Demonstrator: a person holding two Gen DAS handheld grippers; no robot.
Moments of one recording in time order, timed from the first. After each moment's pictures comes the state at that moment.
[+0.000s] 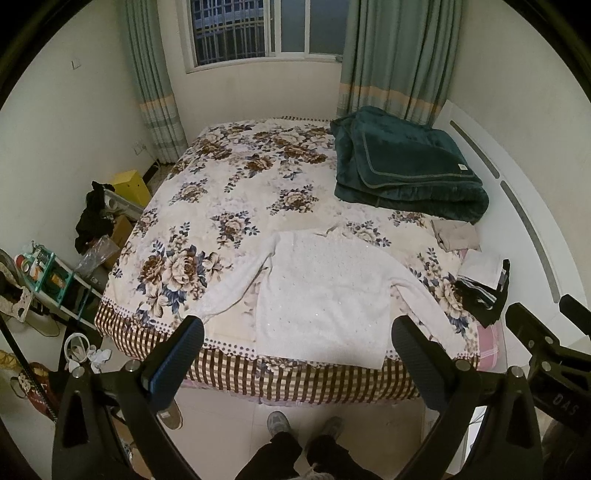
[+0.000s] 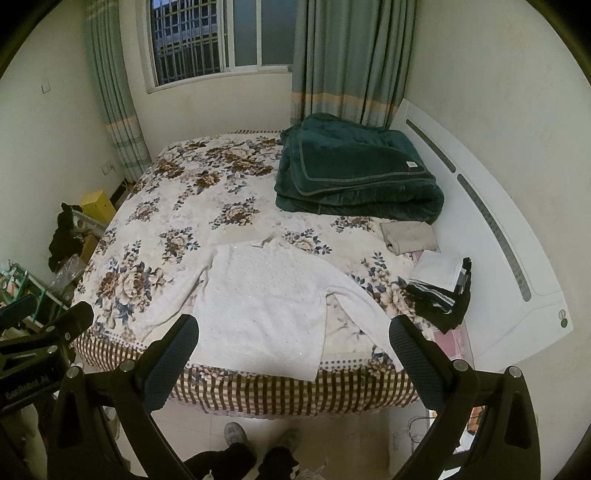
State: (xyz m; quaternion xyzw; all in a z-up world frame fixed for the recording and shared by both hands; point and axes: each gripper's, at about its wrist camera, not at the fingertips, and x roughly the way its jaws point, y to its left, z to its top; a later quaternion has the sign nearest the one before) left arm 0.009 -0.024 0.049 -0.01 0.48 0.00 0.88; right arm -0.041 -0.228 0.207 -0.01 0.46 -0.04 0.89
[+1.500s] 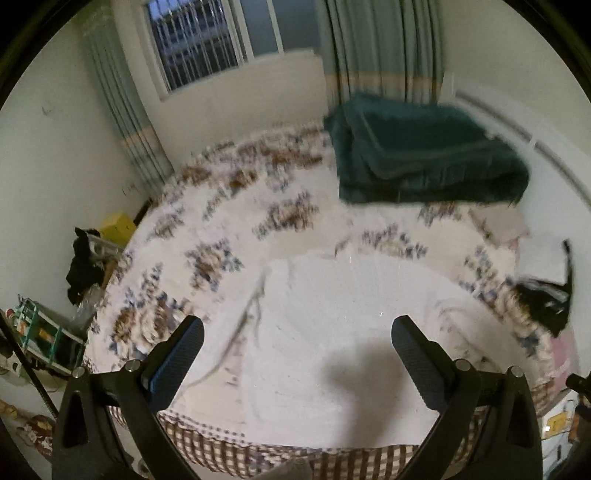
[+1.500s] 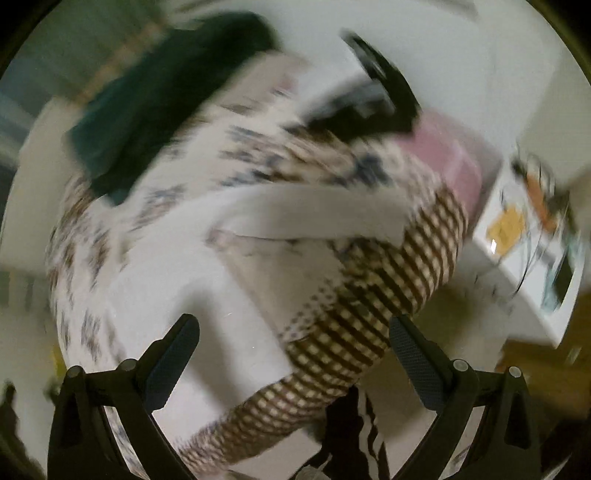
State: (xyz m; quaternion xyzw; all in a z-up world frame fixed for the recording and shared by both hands) left arm 0.178 -0.095 -0.205 0.09 0.43 0.02 0.90; right arm 0.003 -0.564 -0.226 0.37 0.53 -0.27 0.72
